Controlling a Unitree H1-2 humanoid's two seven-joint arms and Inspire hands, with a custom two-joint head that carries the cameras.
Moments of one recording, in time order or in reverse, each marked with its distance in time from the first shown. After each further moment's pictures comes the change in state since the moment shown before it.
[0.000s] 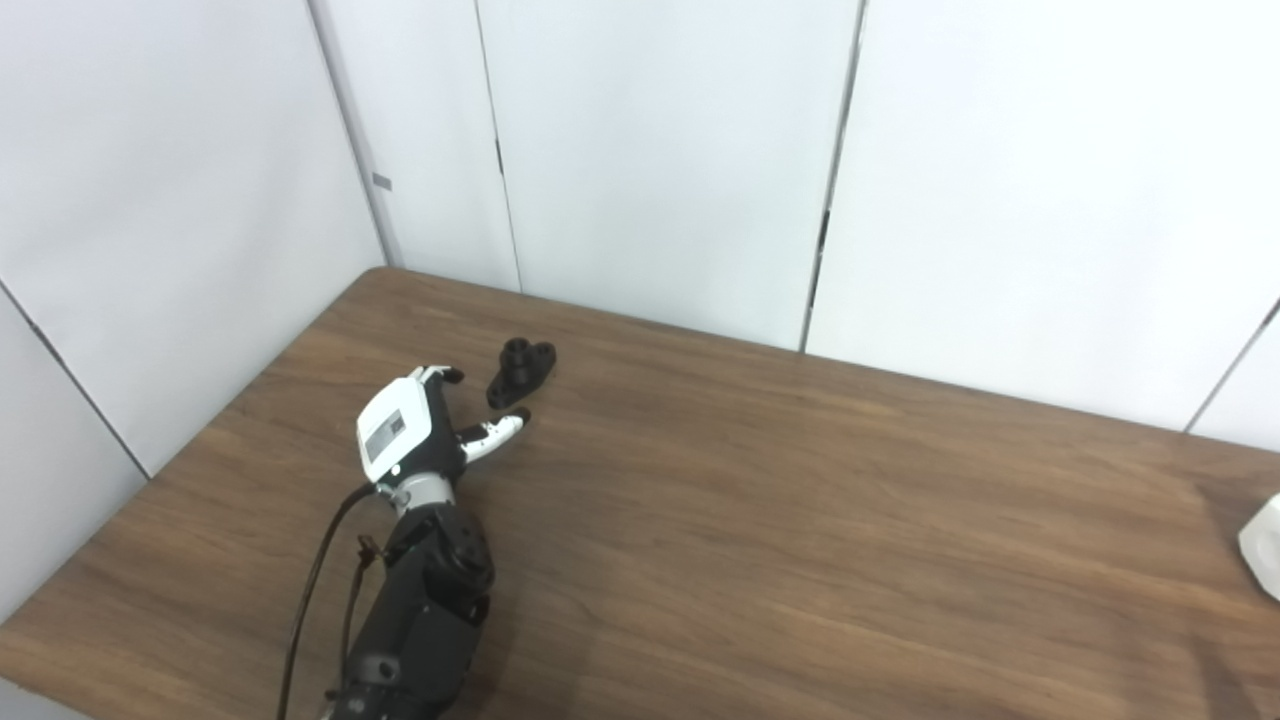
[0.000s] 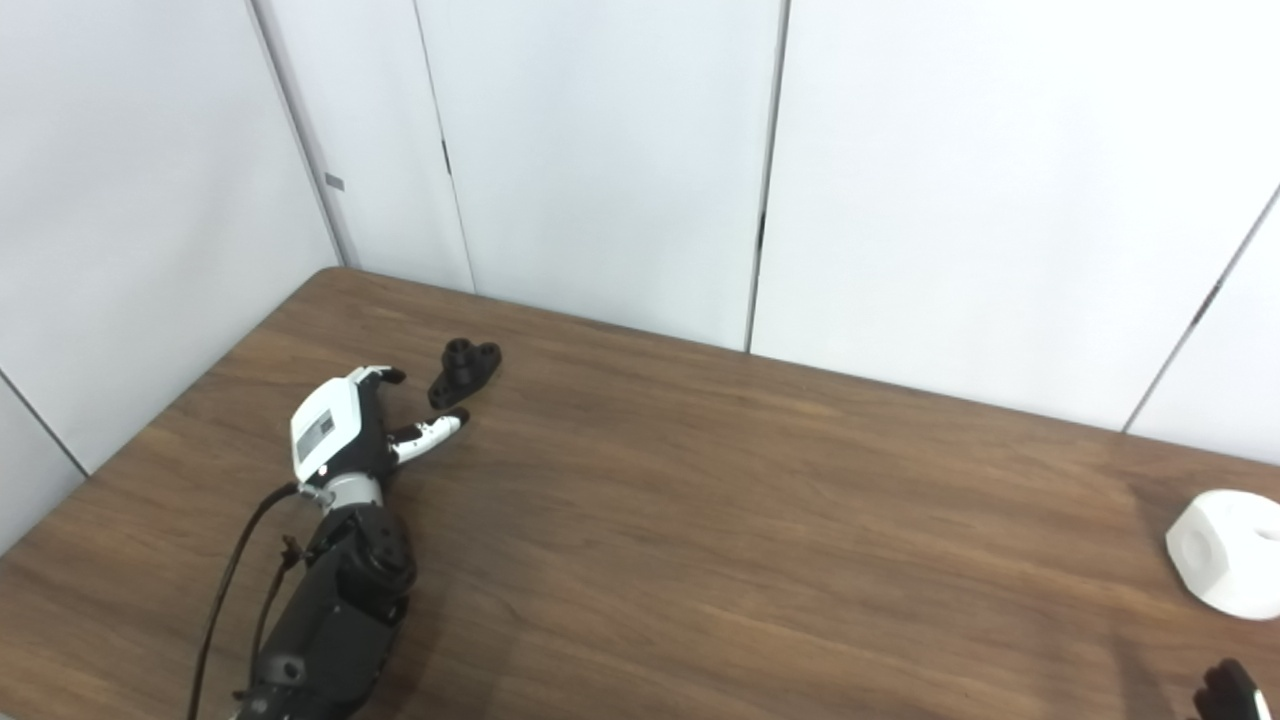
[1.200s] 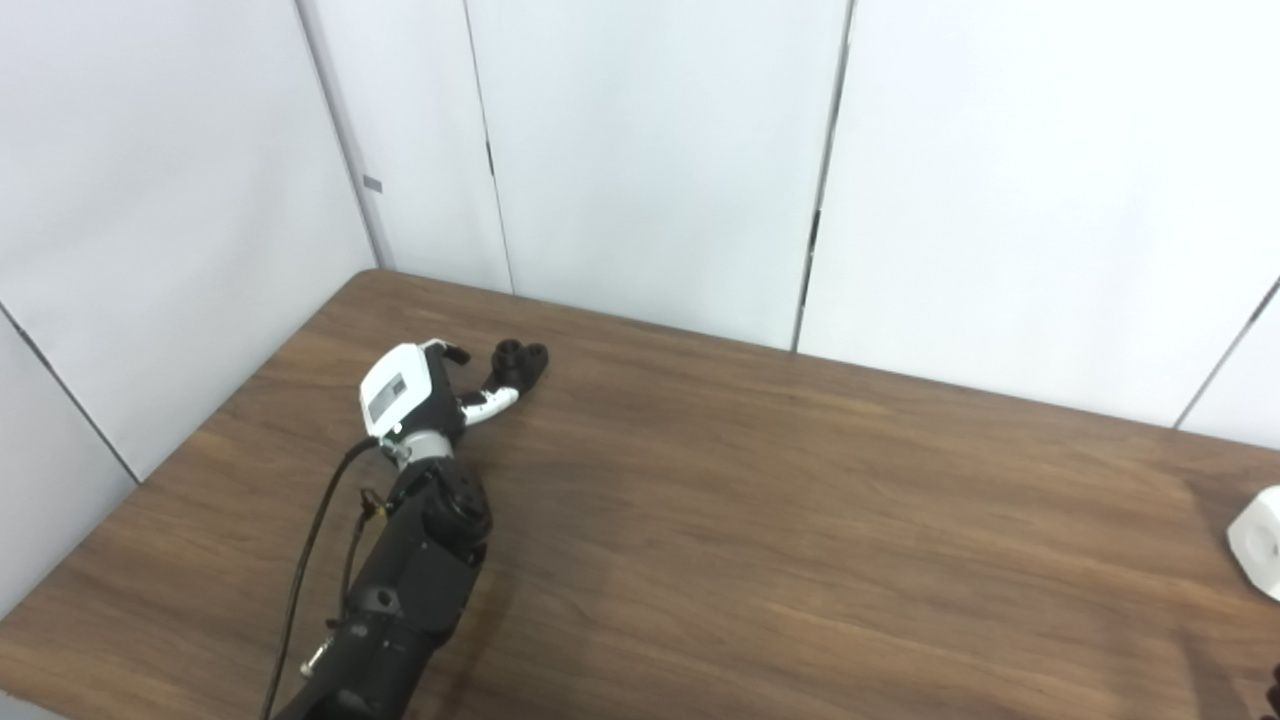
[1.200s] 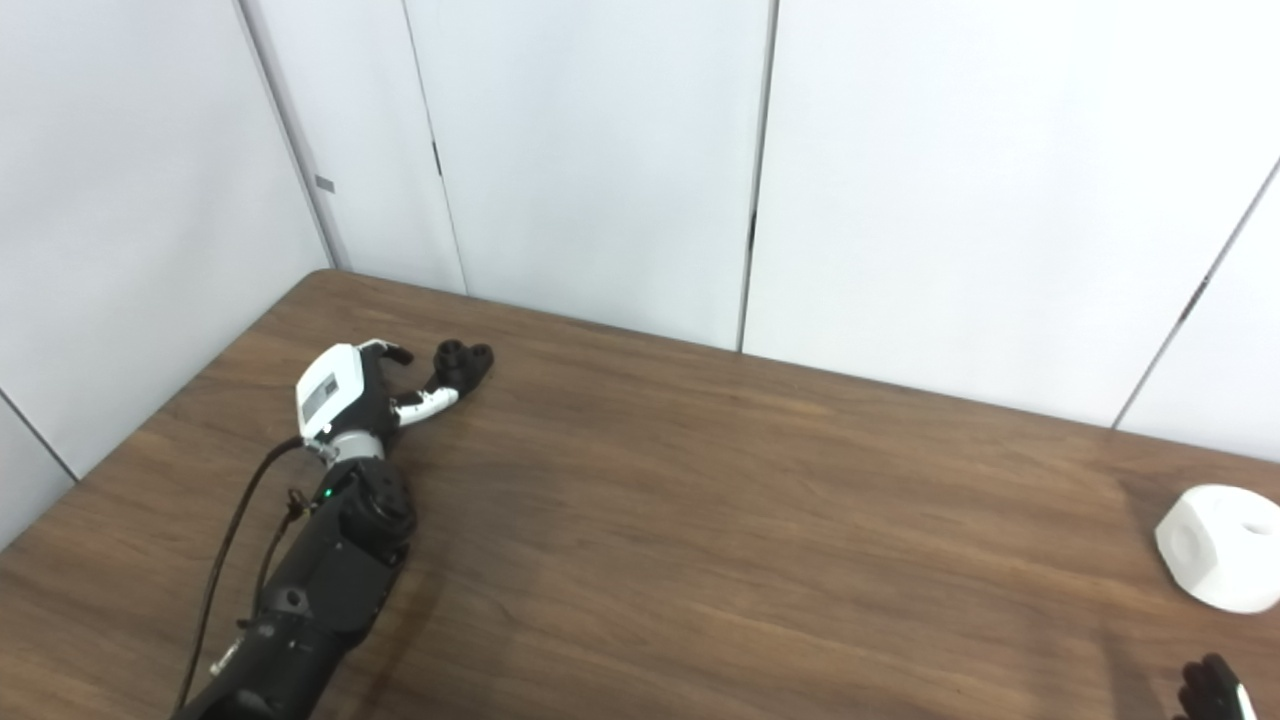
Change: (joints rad) left arm -0.127 0.073 -0.072 0.176 -0.125 -0.015 0.042; right arm 0.006 0.005 0.001 -0.010 -0.021 0.019 -0.003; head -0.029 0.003
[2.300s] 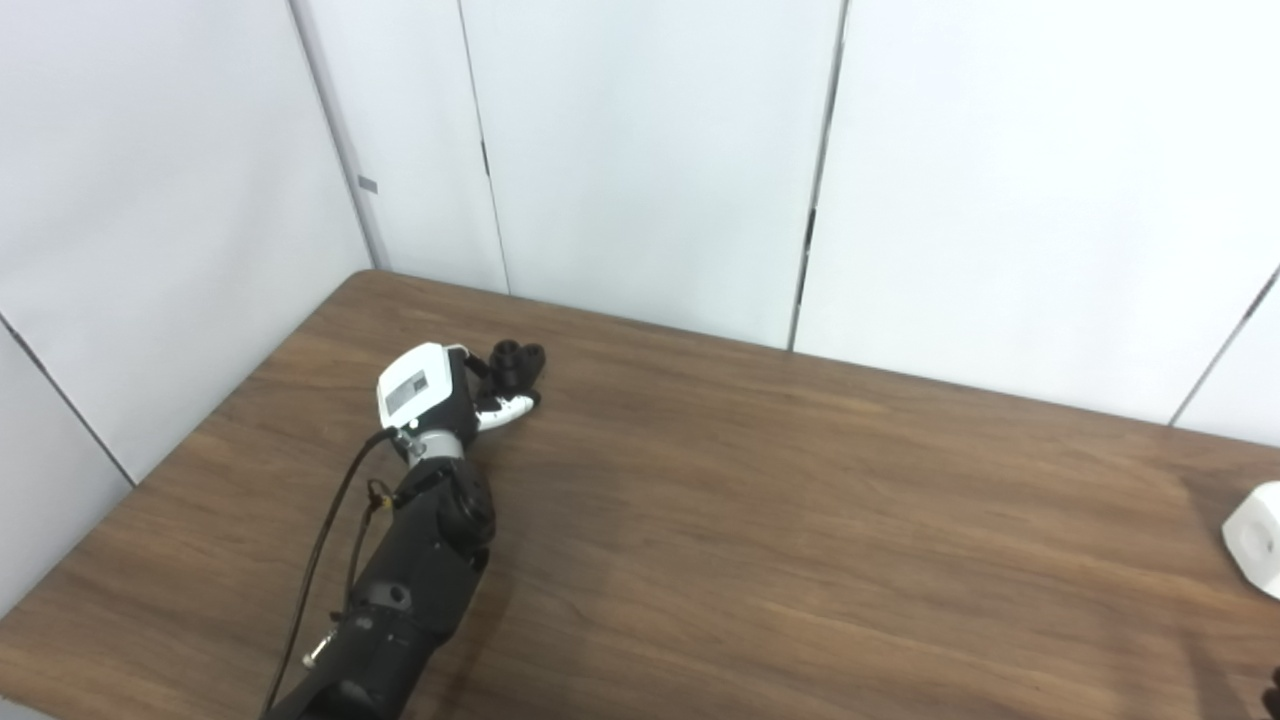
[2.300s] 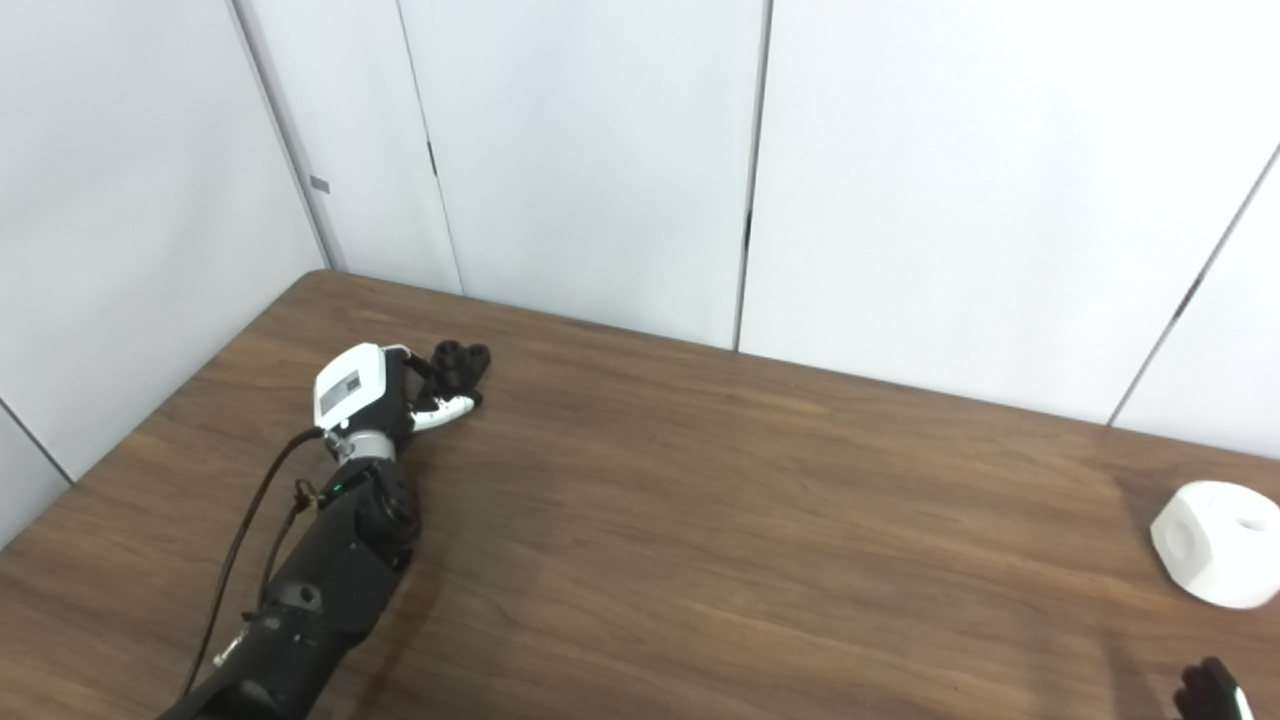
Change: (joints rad) left arm -0.023 0.011 -0.042 0.060 0.174 0.009 -0.096; right arm 0.007 0.009 -0.002 -0.007 -0.003 0.007 -0.005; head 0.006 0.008
